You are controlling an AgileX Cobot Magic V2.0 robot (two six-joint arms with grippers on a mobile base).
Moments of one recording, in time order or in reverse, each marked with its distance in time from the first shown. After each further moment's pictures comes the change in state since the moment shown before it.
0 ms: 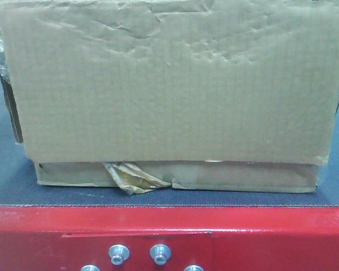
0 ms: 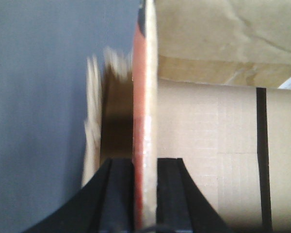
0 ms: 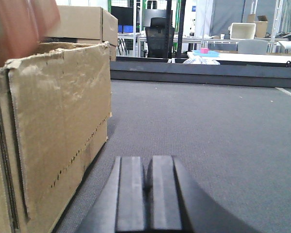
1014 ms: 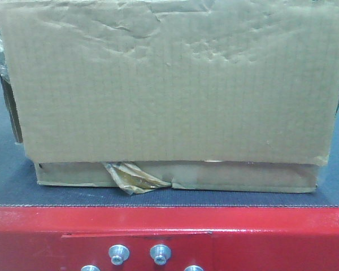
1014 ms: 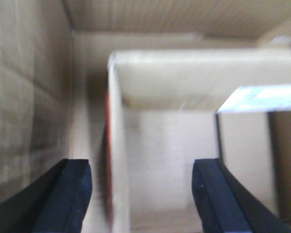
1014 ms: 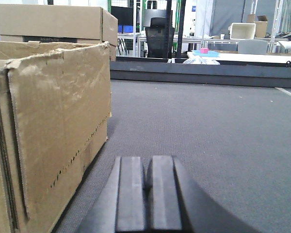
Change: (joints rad) left arm -0.039 0.110 0.111 -0.062 -0.029 -0.028; right arm 0.000 0.000 0.000 0.000 0.000 0.000
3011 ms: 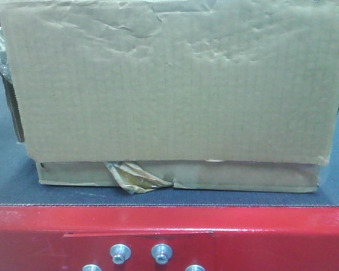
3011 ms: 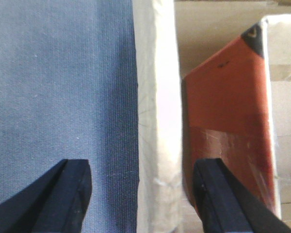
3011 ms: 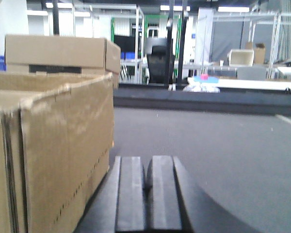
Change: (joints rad) left arm 0.160 -0.092 0.200 -0.062 0.014 0.184; right arm 0.000 -0.001 -0.026 0.000 -0.092 0.000
